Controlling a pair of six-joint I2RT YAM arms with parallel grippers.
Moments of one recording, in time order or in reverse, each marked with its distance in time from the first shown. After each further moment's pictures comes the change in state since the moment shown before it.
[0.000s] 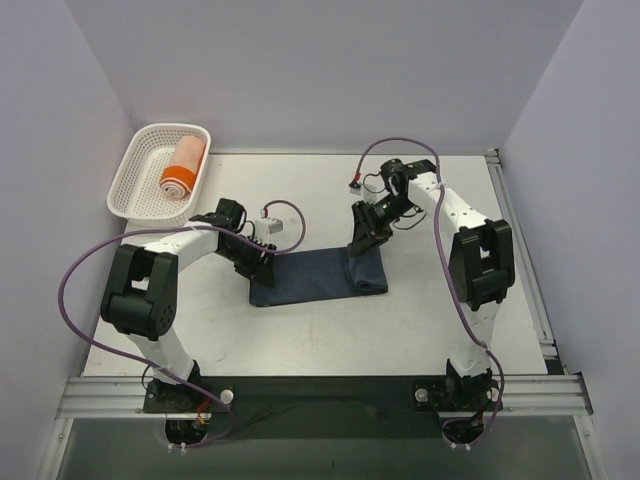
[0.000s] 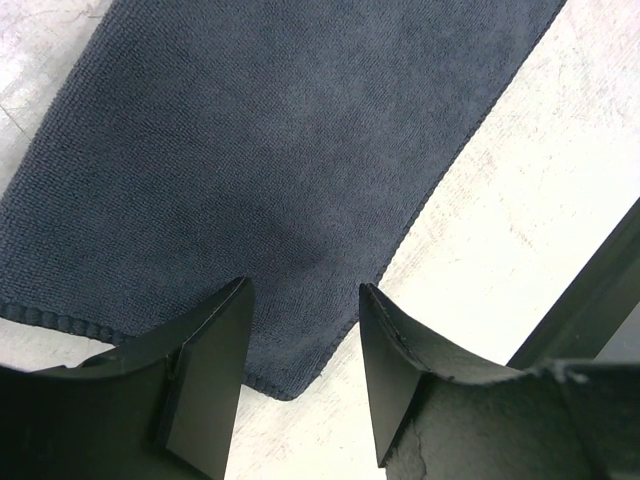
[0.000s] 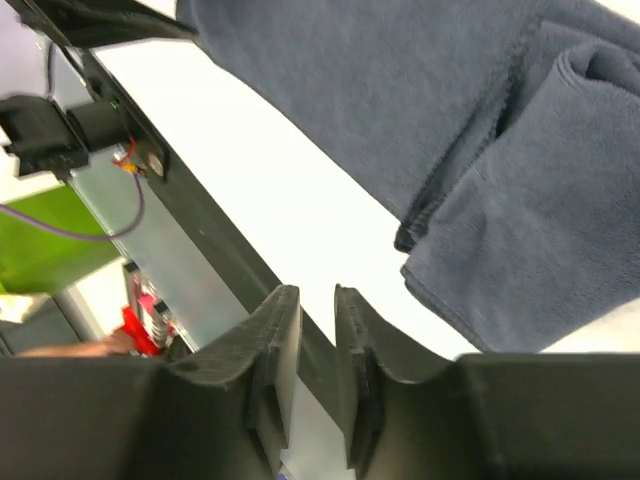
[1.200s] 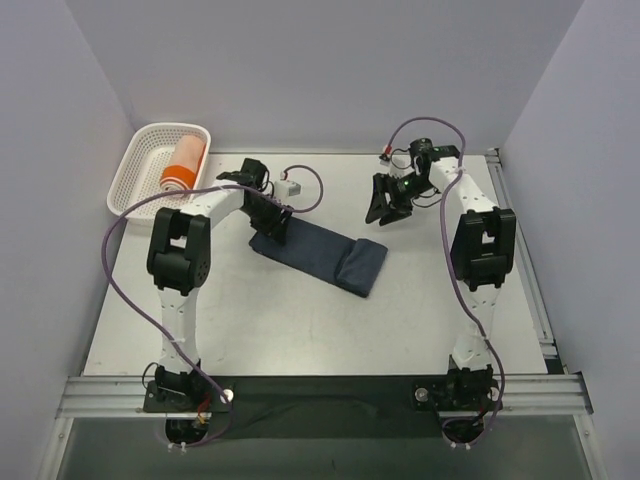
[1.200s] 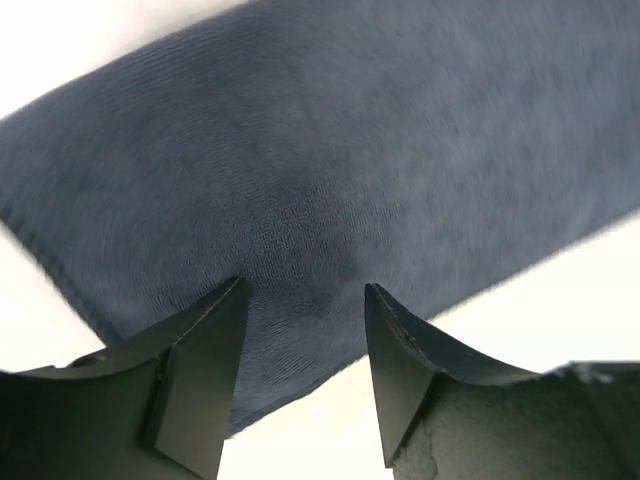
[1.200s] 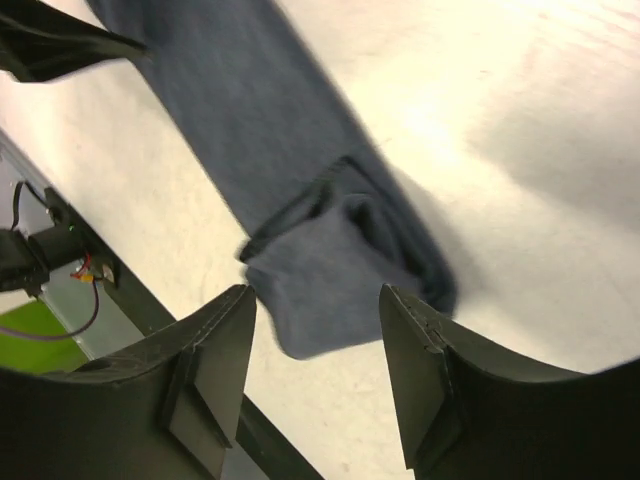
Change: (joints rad) left arm -0.032 0.408 0.574 -0.160 -0.149 0.047; right arm -0.163 0.140 0.214 0.061 0.070 -0.009
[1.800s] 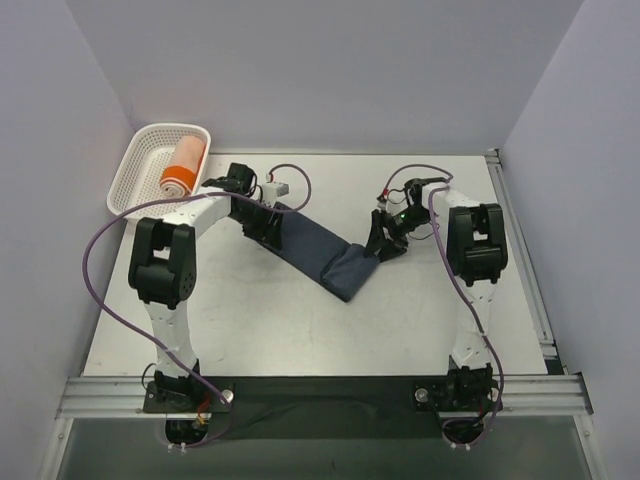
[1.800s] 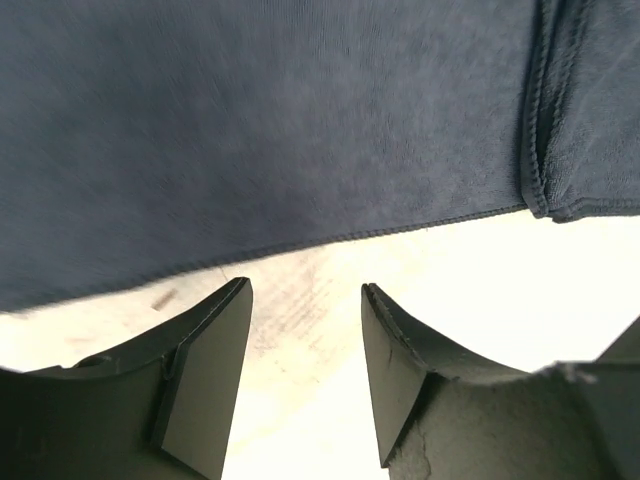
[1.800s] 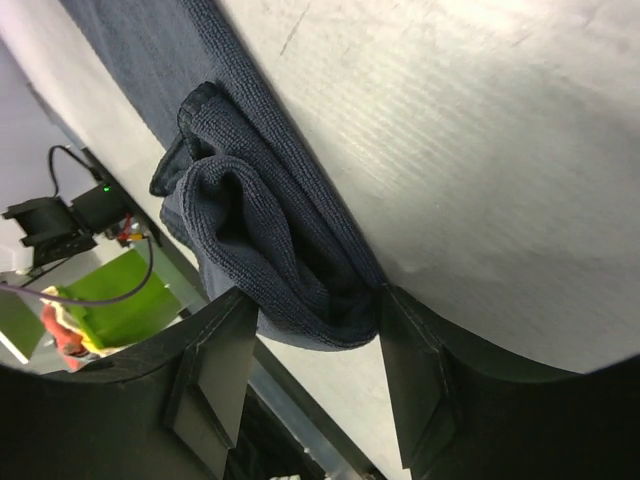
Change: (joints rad) left arm 0.036 -0.137 -0.103 0.058 0.053 -0.123; right arm -0.023 0.113 -0.260 0.079 -0.084 0.048
